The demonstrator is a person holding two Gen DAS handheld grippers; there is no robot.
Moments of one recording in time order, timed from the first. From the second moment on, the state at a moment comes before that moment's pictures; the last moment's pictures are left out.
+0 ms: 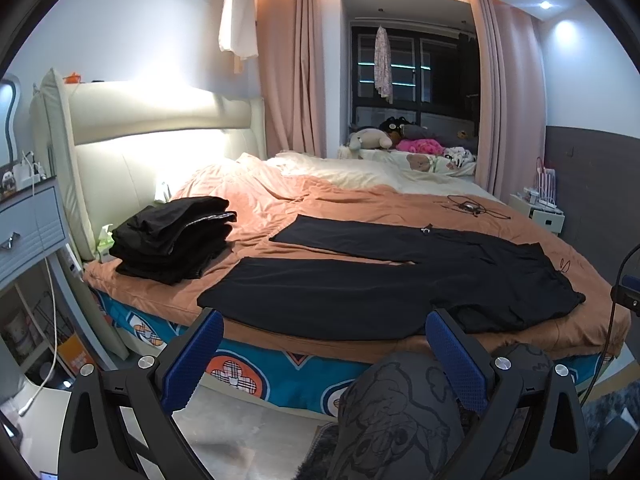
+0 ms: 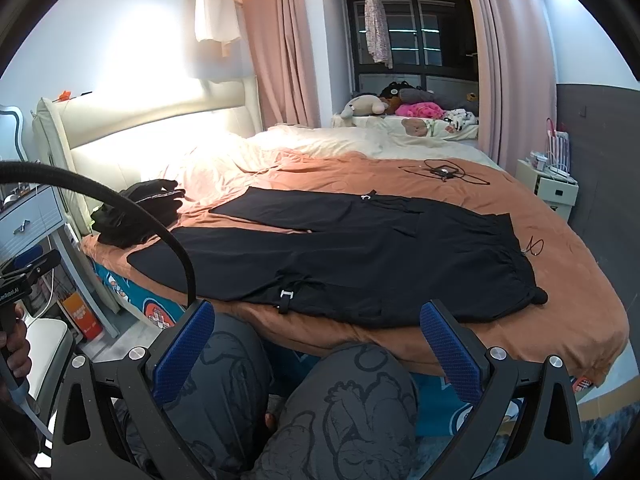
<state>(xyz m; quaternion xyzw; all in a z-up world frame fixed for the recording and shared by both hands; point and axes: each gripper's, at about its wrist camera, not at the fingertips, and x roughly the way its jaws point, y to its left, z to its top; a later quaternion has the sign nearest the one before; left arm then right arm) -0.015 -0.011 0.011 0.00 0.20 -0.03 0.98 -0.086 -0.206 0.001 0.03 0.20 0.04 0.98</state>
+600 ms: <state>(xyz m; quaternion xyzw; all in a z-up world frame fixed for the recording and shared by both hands) -0.016 -0.007 0.008 -0.01 0.20 -0.03 0.98 -0.089 -0.211 0.000 0.03 0.20 0.04 0.98</state>
